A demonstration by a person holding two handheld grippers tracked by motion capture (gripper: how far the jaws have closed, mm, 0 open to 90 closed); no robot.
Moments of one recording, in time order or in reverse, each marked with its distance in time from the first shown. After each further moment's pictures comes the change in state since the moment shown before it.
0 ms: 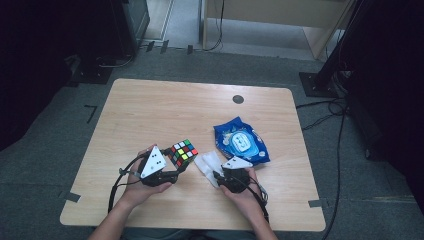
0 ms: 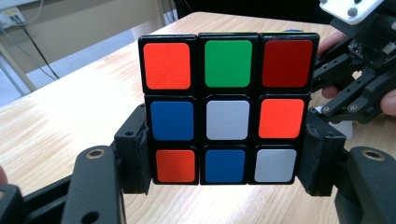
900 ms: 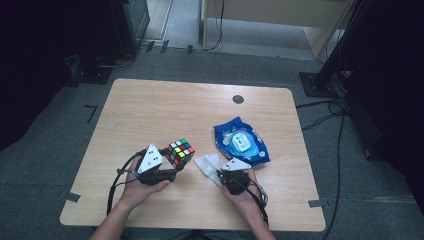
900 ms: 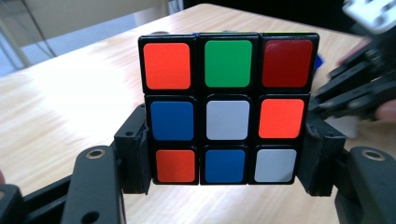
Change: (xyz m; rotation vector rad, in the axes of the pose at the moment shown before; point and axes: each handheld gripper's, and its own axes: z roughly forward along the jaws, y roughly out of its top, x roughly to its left) left arm 0.006 0.002 -0.004 0.042 0.041 -0.073; right arm 0.008 0.003 -0.008 0.012 -0.014 0.002
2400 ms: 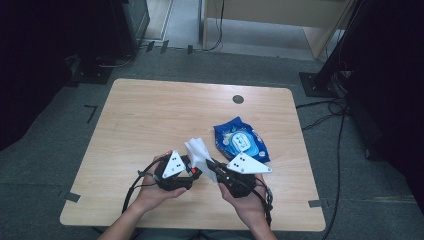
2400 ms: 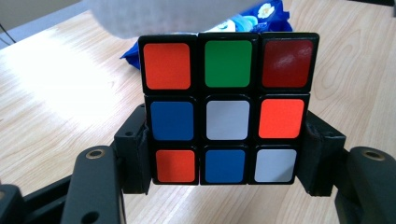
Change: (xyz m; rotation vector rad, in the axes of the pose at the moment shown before) left arm -0.041 0.004 0.032 0.080 -0.107 0.048; right arm 0.042 0.062 -0.101 -0.355 0.173 -0.034
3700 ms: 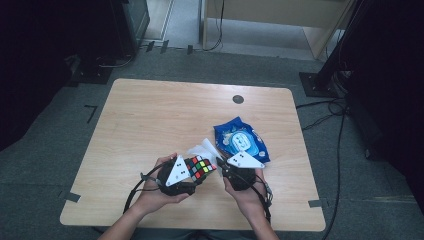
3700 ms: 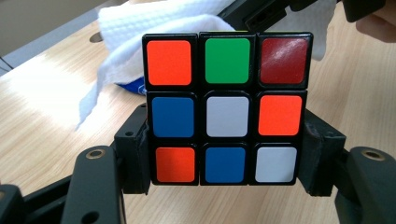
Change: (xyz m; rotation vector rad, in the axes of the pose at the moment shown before) left arm -0.014 0.008 -0.007 0.000 -0.017 0.103; right arm -0.036 -0.038 0.028 0.124 -0.199 0.011
